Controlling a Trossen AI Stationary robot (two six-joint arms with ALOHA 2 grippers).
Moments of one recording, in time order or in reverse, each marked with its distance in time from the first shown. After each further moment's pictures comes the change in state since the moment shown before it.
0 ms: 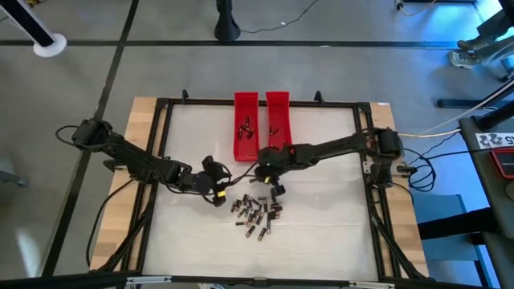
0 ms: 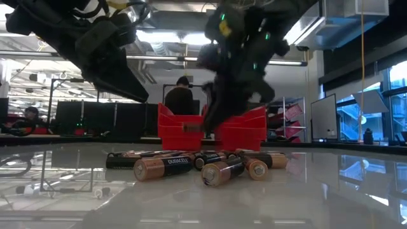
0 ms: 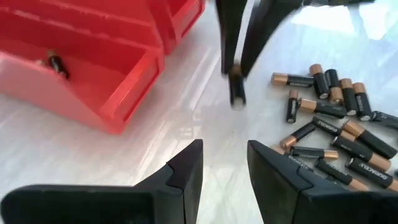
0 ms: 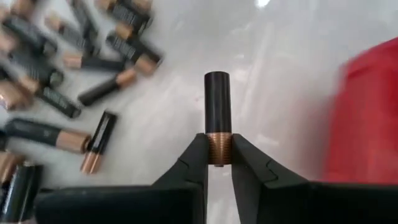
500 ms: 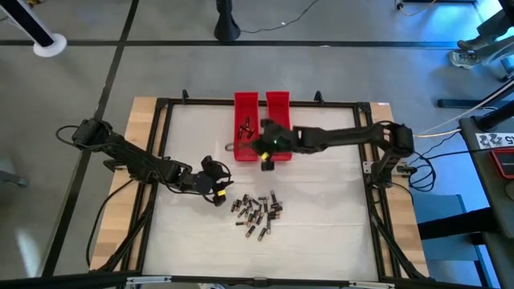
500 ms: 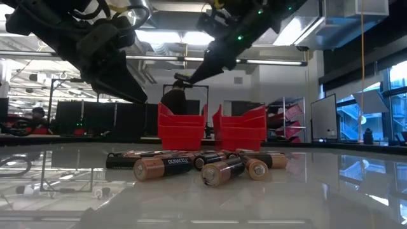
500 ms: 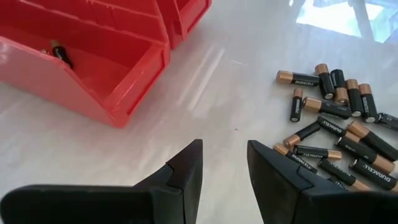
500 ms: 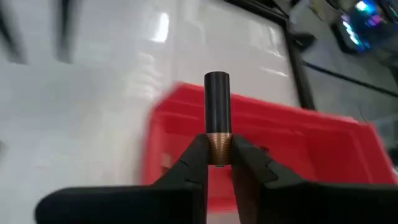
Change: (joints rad) left arm 0.000 0.000 0.000 -0.014 -0.005 -0.038; right arm -0.108 -0.121 0.078 0.084 0.273 0.011
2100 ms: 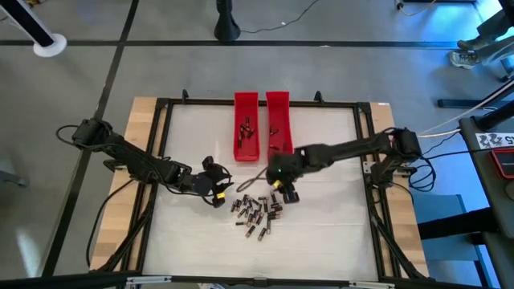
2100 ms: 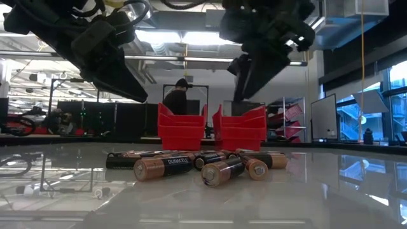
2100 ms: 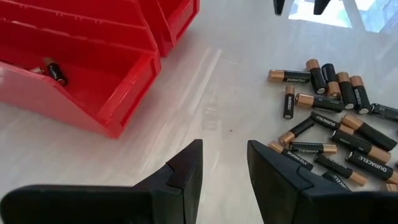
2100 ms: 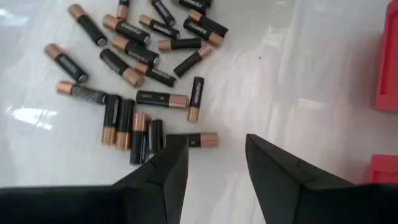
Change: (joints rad) left arm -0.013 0.000 0.000 0.018 -0.001 0.078; right arm 0.198 -0.043 -0.058 -0.399 -0.299 0.251
